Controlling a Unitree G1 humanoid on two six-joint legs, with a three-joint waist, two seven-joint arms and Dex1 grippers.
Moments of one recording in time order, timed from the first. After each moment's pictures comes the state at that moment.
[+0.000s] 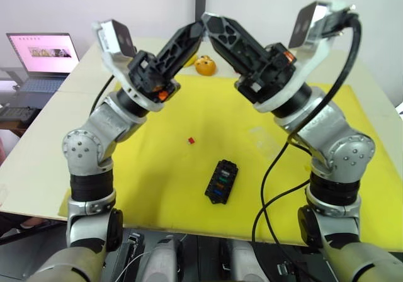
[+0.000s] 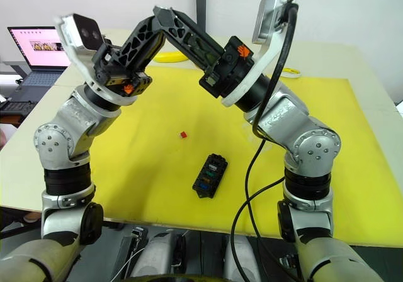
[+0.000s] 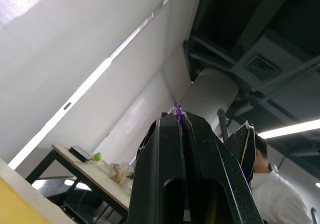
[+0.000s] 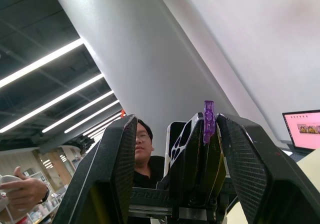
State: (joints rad) left arm -0.72 0.30 0.19 -0.21 -1.75 0.76 -0.25; right arm -0.77 -0.32 -0.08 -0.42 1.65 0.68 0.00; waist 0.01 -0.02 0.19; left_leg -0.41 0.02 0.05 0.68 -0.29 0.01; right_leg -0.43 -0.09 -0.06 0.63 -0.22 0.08
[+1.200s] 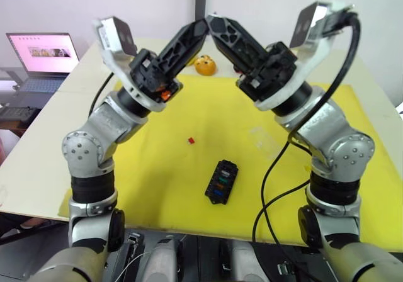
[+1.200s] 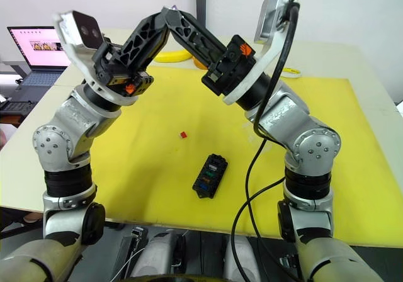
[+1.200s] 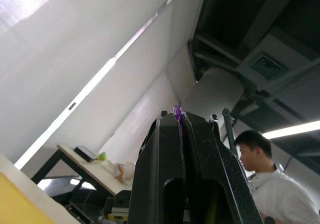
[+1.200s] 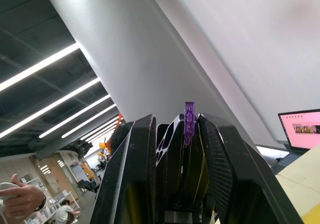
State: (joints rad) left arm -0.72 0.28 0.19 -0.26 -1.76 0.75 -0.19; right arm -0.77 -0.32 -0.09 -0.41 1.66 0.67 -0.01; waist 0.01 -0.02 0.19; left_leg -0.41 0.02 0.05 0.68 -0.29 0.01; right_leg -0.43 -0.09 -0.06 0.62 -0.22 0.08
